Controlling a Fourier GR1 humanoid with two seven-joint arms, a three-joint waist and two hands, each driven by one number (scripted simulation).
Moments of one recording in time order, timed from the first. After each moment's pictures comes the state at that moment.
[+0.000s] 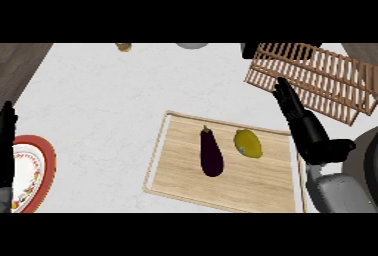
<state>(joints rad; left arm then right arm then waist) -0.03 0.54 0.00 -1.34 0.08 0.40 -0.17 -0.21 -0.27 0.17 -1.48 -0.15 -0.06 -0.11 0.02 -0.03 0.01</state>
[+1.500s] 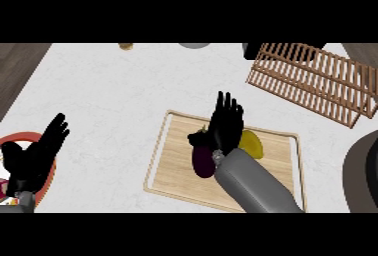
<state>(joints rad) -0.01 0.48 -0.08 -1.36 0.28 0.11 0.04 -0.63 0.00 0.63 -0.97 0.97 -0.45 1.08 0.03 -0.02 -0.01</state>
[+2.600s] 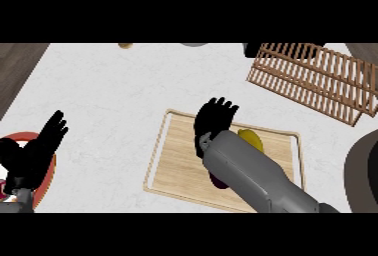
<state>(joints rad) -0.02 0.47 -0.06 -1.36 0.28 0.10 0.05 -0.84 -0.02 0.75 -0.89 0.62 0.13 1.25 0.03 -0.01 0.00</state>
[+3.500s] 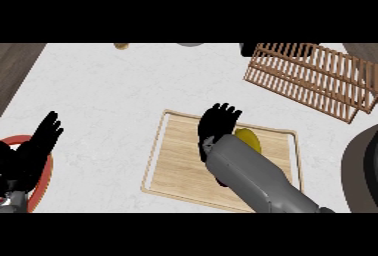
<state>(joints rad) 0.00 0.47 -0.02 -1.39 0.28 0.08 0.06 -0.81 -0.02 0.76 -0.86 0.63 0.16 1.23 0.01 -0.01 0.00</state>
